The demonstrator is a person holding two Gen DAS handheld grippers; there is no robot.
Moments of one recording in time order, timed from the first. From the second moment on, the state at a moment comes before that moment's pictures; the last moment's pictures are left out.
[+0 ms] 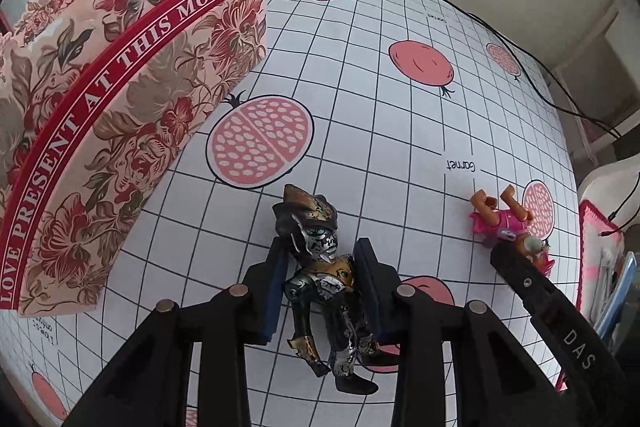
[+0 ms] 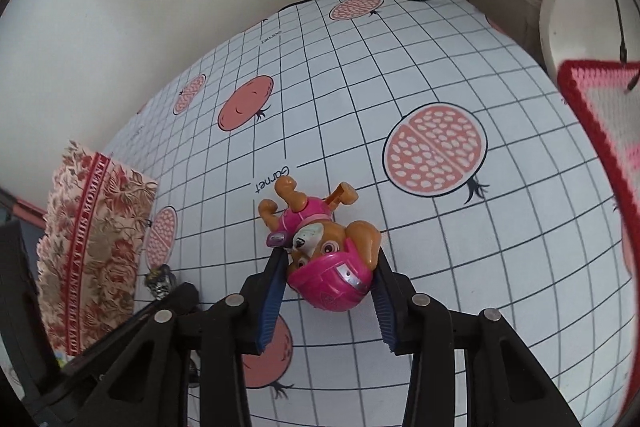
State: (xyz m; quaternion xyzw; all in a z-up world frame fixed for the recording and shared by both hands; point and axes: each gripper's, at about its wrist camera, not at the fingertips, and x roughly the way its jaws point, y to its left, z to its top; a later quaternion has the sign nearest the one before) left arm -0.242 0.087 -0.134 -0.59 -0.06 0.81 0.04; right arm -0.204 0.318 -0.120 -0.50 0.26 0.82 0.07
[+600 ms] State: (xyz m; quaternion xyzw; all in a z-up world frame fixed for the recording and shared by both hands) left arm -0.257 0.086 -0.128 -0.58 -0.12 0.80 0.07; right arm -0.209 0.309 -0.100 -0.44 0.32 0.84 0.06
